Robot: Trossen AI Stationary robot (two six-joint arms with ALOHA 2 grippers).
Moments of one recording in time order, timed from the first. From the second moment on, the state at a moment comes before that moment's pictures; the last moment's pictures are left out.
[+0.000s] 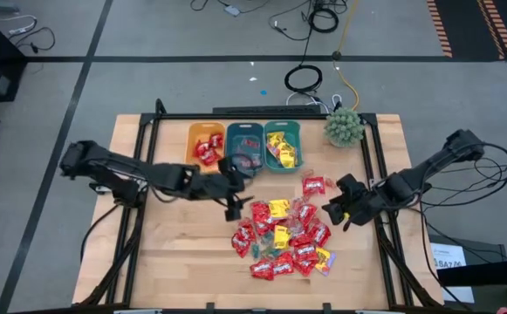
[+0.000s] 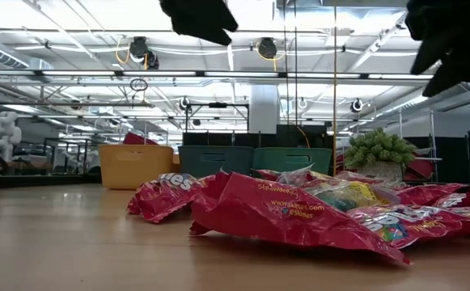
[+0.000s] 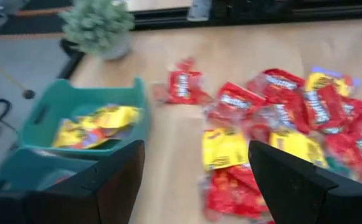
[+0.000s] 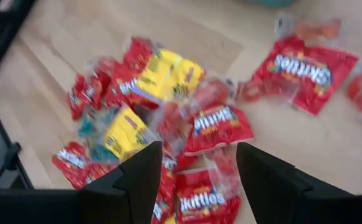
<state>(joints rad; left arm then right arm) -0.20 1.48 1.19 -0.35 -0.36 -0.07 0.54 0.95 0.75 -0.83 0.44 1.44</state>
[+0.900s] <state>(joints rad) -0.39 1.91 1.17 -0.43 0.03 -0.09 0.71 1.18 0.75 -0.76 0.44 1.67</state>
